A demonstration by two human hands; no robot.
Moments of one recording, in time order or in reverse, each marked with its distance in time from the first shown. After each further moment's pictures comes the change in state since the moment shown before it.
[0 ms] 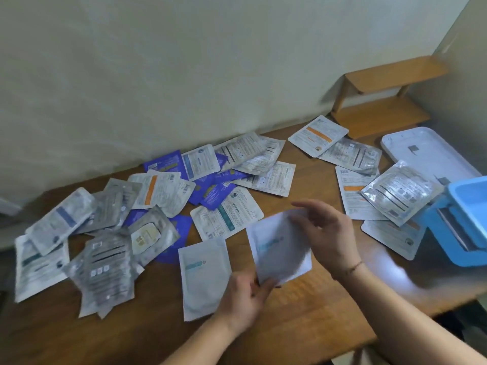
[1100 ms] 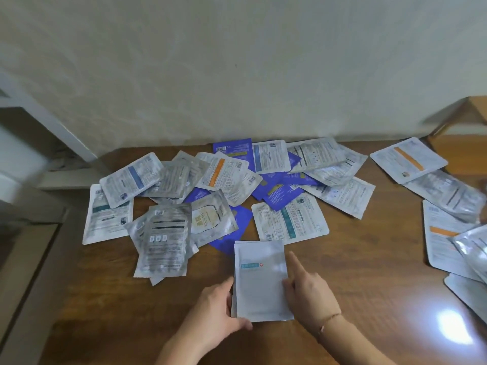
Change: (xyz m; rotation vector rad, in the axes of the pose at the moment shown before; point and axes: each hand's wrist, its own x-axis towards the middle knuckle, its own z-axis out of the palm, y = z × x) left_hand -0.060 -0.042 -0.117 0.220 -0.133 -0.680; right_hand -0.047 0.022 0.137 -0.684 -0.751 0.244
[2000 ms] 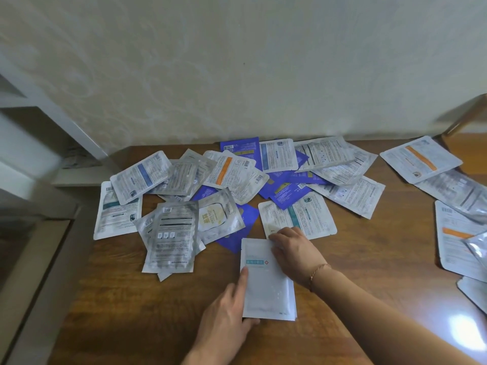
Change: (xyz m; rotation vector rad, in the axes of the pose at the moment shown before) left_hand -0.004 -0.007 0.031 0.247 0.215 0.150; right_hand 0.070 -0.015 -0.012 -0.196 0.077 -0.432
